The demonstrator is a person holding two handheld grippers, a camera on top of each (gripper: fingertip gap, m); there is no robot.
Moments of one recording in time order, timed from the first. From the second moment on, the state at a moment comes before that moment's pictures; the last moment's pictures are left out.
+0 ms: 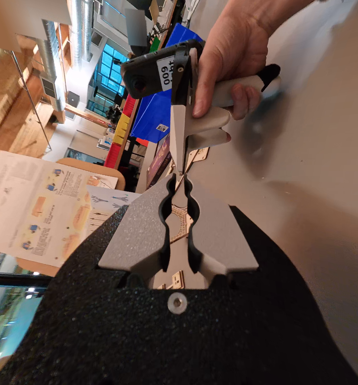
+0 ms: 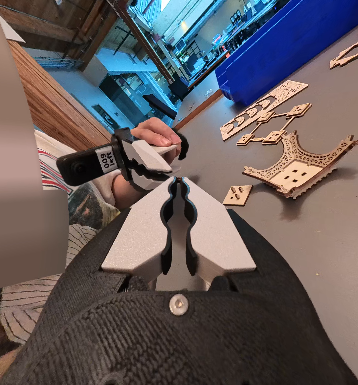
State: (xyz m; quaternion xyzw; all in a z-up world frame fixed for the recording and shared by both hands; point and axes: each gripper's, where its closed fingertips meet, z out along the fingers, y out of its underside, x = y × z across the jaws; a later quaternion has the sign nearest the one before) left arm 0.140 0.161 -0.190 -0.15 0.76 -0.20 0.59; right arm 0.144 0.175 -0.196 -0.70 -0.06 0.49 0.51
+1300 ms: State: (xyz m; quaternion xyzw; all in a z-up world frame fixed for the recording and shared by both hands) left arm 0.136 0.159 -0.183 -0.19 0.77 -0.32 0.52; right arm 0.132 0.165 -0.183 -0.64 -0.03 0.62 0.45
